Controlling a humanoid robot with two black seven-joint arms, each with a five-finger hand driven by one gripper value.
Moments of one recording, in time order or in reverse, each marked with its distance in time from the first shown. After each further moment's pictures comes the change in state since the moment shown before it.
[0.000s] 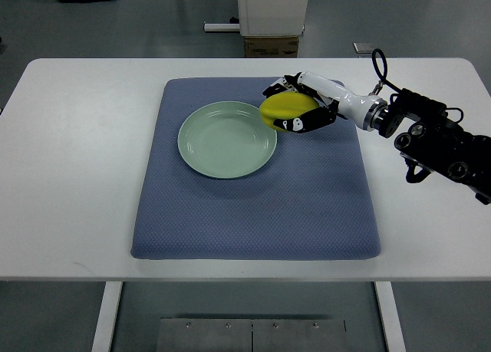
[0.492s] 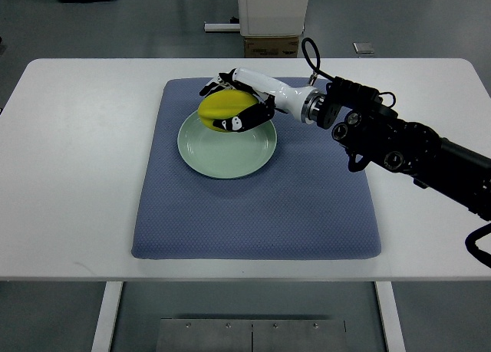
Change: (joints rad) left arm 0.000 0.000 0.000 0.000 0.000 0.000 0.000; right arm 0.075 0.216 -0.023 -0.100 -0.003 0.037 -0.043
